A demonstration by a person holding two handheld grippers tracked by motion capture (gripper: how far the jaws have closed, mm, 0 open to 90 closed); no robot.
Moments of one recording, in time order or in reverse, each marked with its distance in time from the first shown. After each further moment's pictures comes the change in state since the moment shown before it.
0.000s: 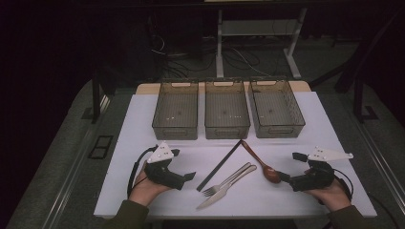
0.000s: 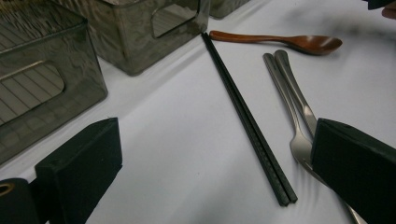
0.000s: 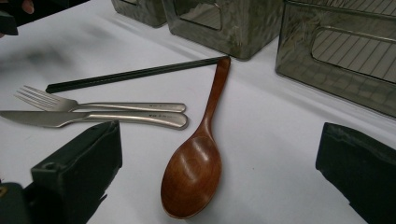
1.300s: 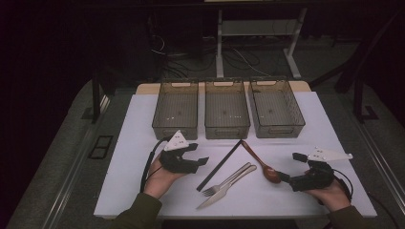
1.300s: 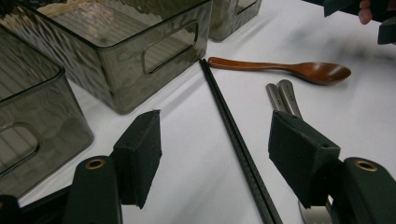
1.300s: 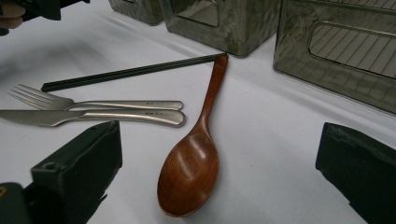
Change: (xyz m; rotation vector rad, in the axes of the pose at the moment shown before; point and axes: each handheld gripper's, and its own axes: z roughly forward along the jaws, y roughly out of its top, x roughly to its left) left arm -0.002 0.031 0.035 -0.010 -0.006 -0.010; right arm -0.001 -0.002 0.002 0.005 -0.006 0.002
